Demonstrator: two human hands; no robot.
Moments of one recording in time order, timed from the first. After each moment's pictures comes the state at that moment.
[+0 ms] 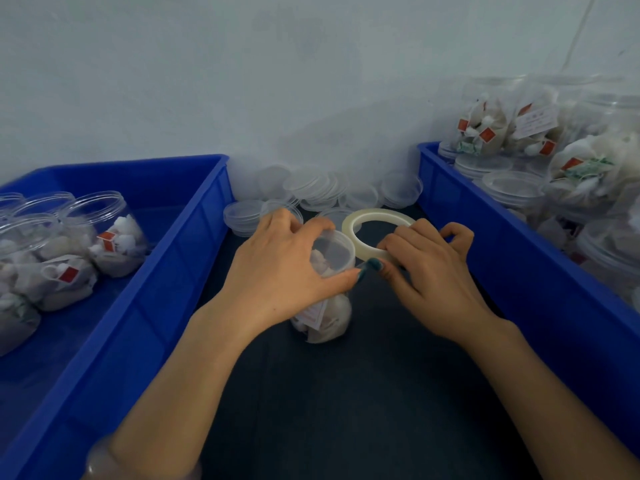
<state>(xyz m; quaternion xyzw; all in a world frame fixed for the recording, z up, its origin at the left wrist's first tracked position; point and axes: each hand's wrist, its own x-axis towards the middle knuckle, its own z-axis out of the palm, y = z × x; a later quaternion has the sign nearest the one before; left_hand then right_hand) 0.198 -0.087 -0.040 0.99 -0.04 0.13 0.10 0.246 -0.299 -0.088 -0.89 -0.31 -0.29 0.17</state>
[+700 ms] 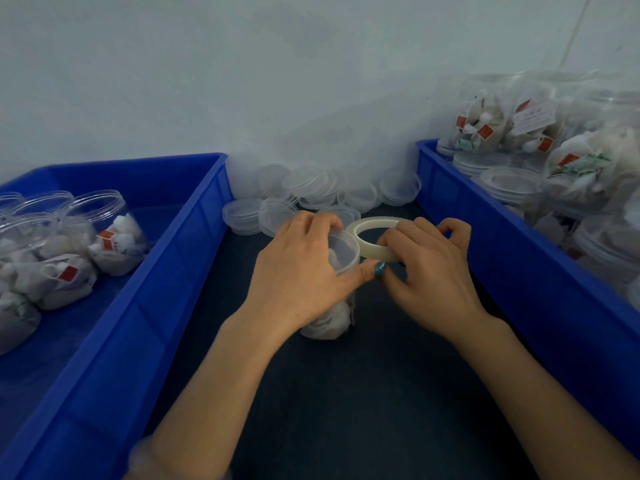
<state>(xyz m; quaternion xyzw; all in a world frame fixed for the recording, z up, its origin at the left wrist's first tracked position) 0.201 -0.107 -0.055 0.97 -0.06 0.18 0.15 0.239 -0.292 -0.084 -0.89 -0.27 -0.32 0.17</state>
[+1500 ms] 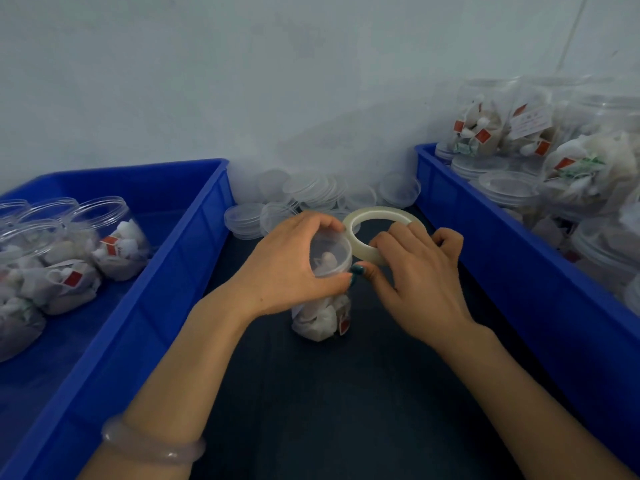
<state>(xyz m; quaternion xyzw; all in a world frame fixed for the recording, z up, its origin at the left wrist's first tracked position) 0.209 -0.079 -0.043 0.95 -0.14 0.11 0.25 0.232 -0.281 -0.084 -0.91 -0.24 -0.31 0.14</state>
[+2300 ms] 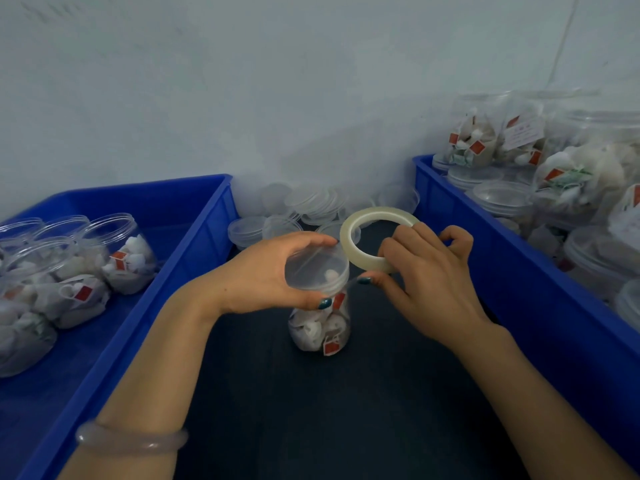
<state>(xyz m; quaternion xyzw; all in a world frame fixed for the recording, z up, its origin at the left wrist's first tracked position) 0.209 -0.051 -0.022 0.95 -0.17 -0.04 0.27 0.236 -0.297 -0.075 -0.89 -0.27 -0.35 0.13</state>
